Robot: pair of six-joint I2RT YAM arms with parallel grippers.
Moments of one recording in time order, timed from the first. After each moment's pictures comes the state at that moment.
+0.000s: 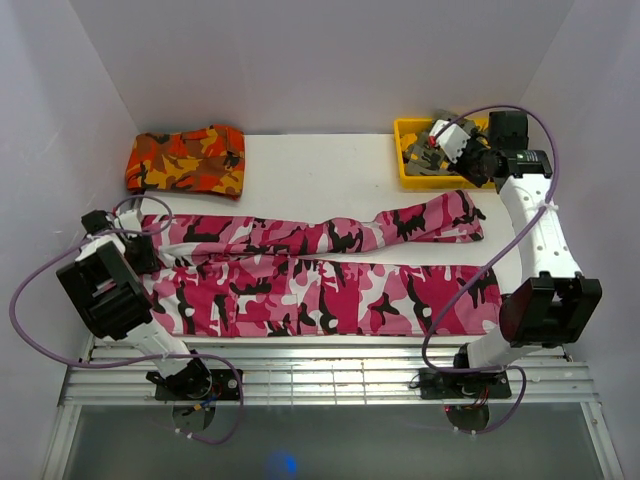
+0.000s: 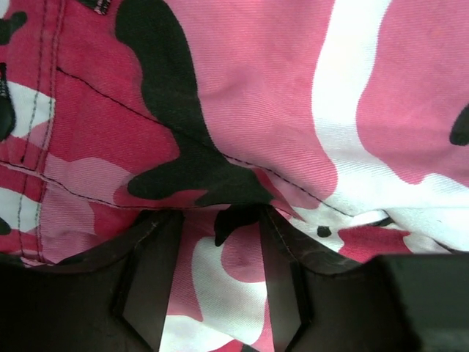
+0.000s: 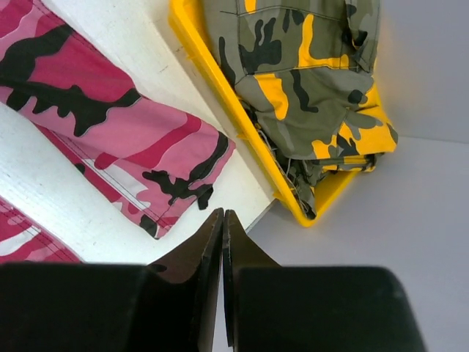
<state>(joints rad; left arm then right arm) 0.61 1.71 1.01 -0.44 0.23 0.35 0.01 1.54 1.59 -0.80 -0.22 -1.05</state>
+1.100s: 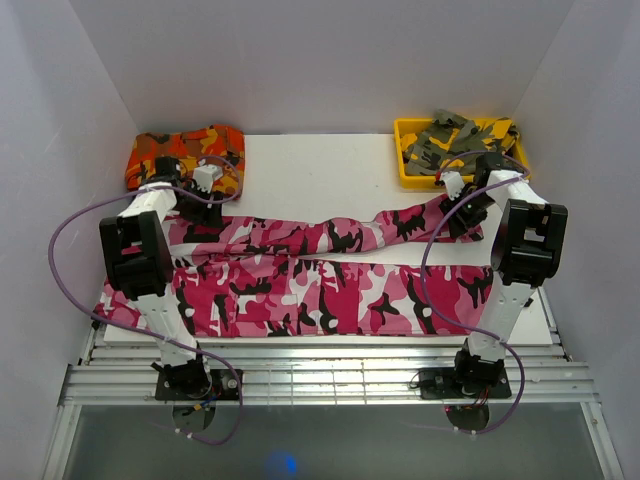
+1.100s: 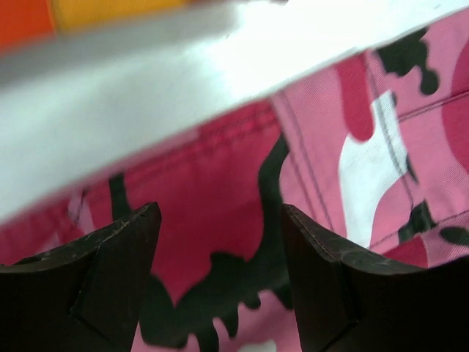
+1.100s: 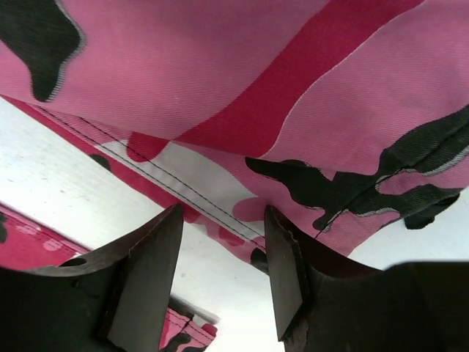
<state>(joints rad) 0.17 1.94 1.40 -0.58 0.44 0.52 -0.13 2.03 1.53 -0.86 -0.28 -0.82</state>
